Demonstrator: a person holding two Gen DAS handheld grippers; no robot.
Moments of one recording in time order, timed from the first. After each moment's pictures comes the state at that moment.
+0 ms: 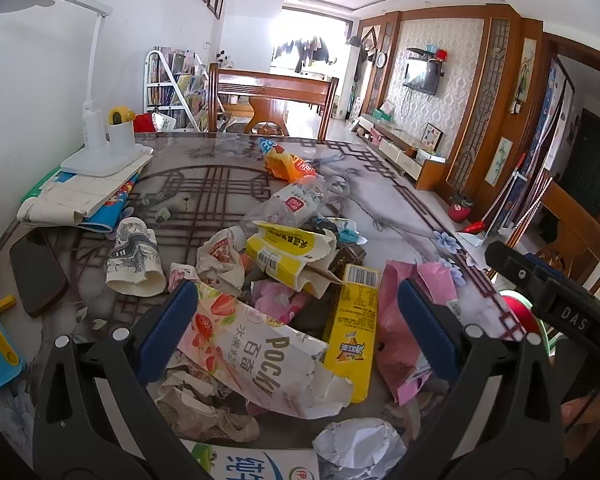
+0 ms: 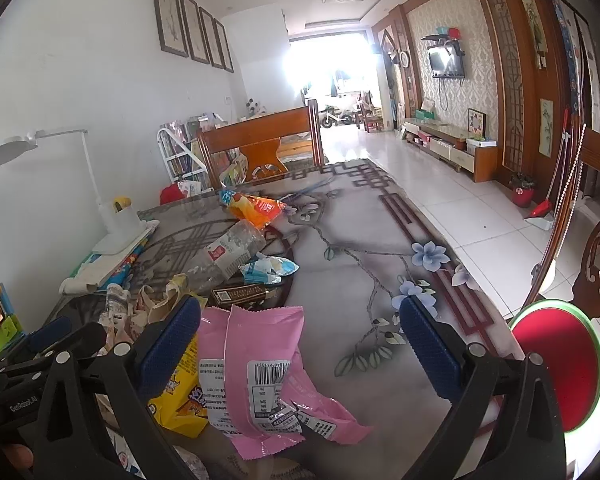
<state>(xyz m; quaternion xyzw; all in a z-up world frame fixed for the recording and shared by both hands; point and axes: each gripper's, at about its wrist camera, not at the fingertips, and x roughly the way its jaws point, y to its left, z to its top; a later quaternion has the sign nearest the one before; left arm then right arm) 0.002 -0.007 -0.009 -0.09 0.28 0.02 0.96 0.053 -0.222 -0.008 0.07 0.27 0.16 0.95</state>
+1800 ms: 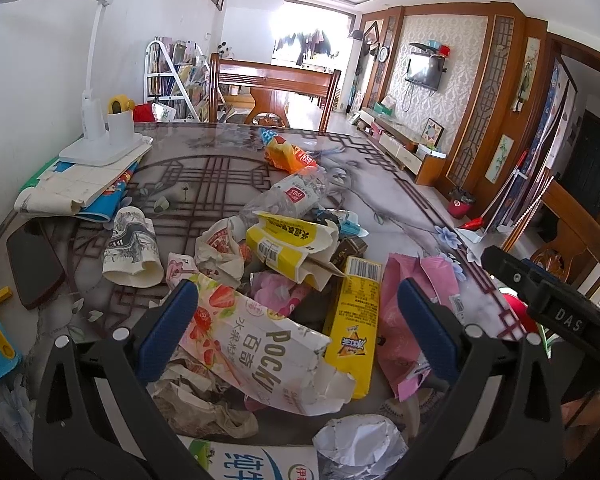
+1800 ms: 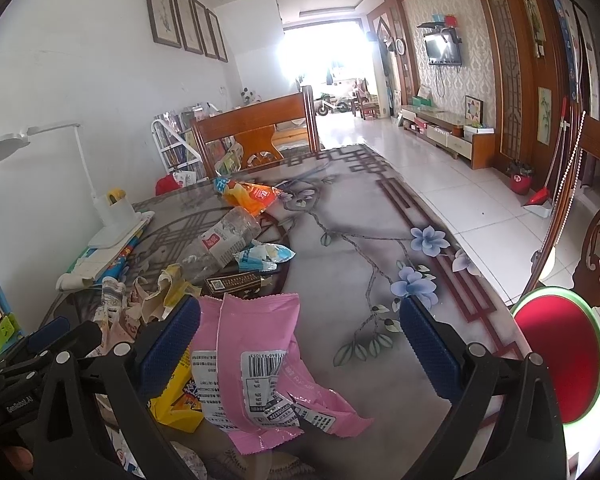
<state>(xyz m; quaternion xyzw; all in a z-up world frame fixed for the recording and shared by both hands) 0.000 -0.004 -0.024 -0.09 0.29 0.02 0.95 0.056 -0.223 -0.020 0.07 0.29 0.16 0.94</state>
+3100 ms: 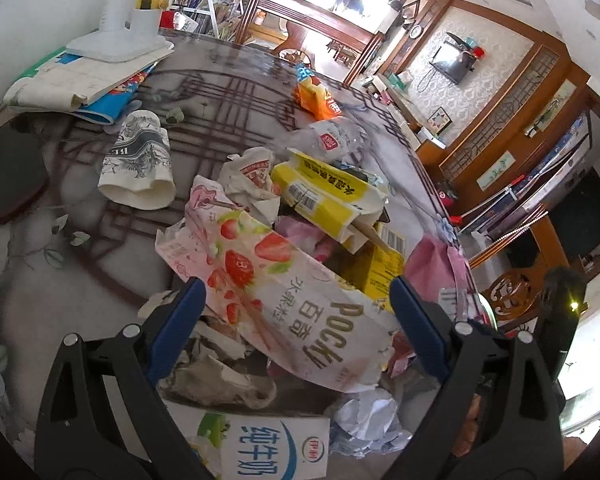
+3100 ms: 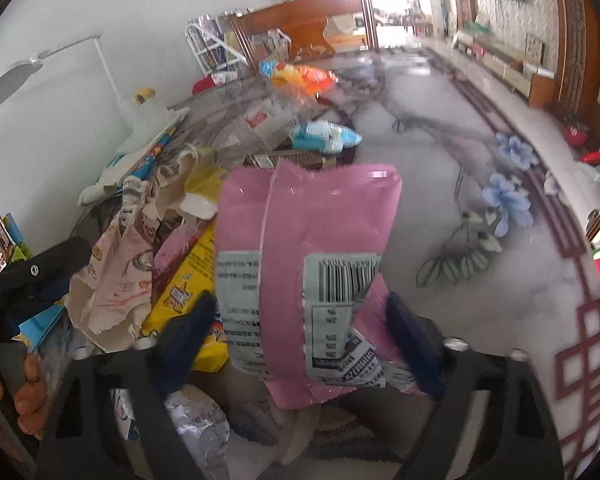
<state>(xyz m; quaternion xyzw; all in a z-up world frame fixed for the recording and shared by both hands) 0.003 0.048 -0.039 -0.23 0.39 0.00 0.89 0.081 -0.169 -0.071 0.04 0.46 0.25 0.85</state>
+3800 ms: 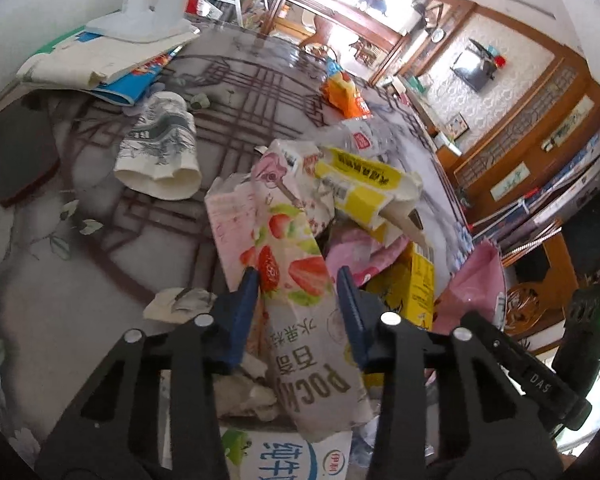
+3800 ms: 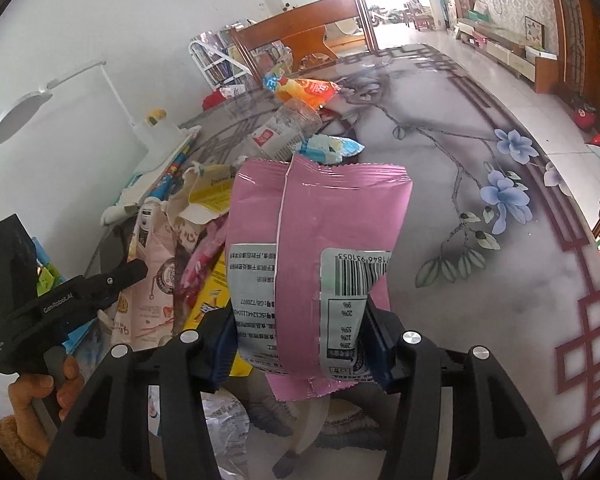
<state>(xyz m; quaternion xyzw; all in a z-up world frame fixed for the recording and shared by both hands) 0.011 0.069 -0.052 -0.26 0.40 0.03 0.88 0.078 -0.187 -0.053 0.09 0.44 0.28 0.85</state>
